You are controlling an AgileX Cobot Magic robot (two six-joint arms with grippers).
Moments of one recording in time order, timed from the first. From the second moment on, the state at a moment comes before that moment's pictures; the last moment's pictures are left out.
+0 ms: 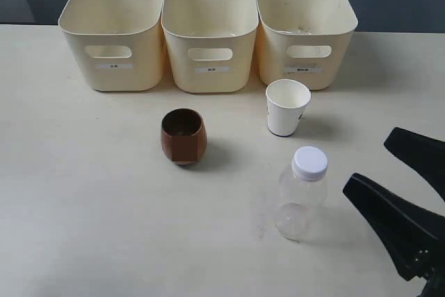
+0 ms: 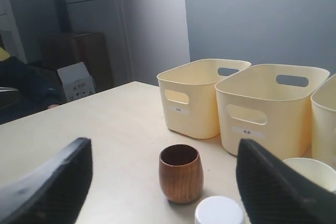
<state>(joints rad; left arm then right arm) -0.04 0.00 0.00 0.07 0.23 0.12 0.23 0.42 0.00 -1.00 -0.68 1.04</state>
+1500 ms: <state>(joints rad) -0.04 0.00 0.00 0.07 0.23 0.12 0.23 0.95 -0.04 -0.68 -0.82 0.71</state>
